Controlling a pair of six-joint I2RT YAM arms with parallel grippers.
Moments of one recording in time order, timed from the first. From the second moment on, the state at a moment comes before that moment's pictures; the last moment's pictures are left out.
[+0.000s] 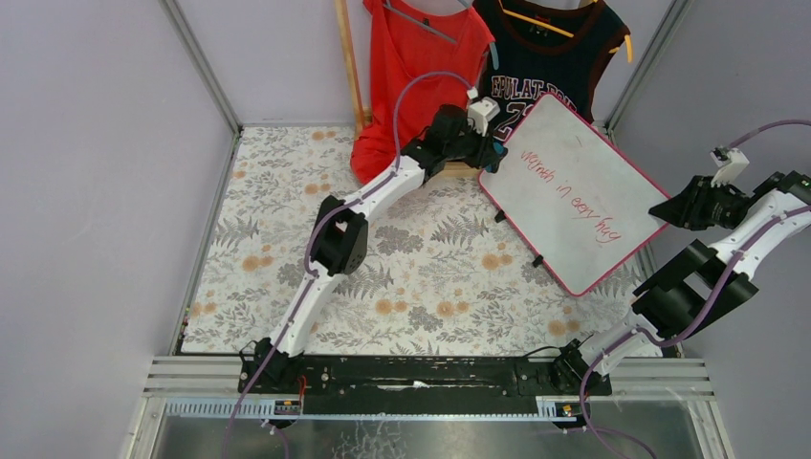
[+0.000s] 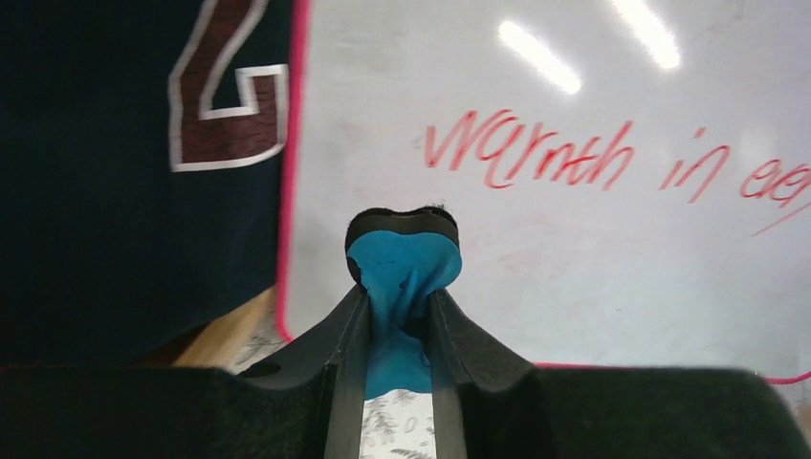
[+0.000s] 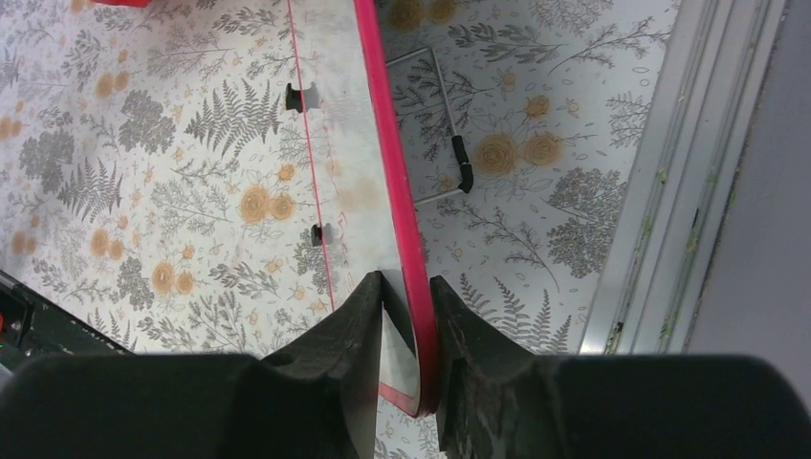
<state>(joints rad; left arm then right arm) -0.60 2.52 2.37 -0.17 0.42 -0.14 -0.95 1.76 1.74 -1.44 -1.01 -0.98</state>
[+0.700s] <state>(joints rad) -0.67 2.52 2.30 -0.11 0.45 -0.10 -0.98 1.77 1.78 -1.61 -0.96 -1.11</state>
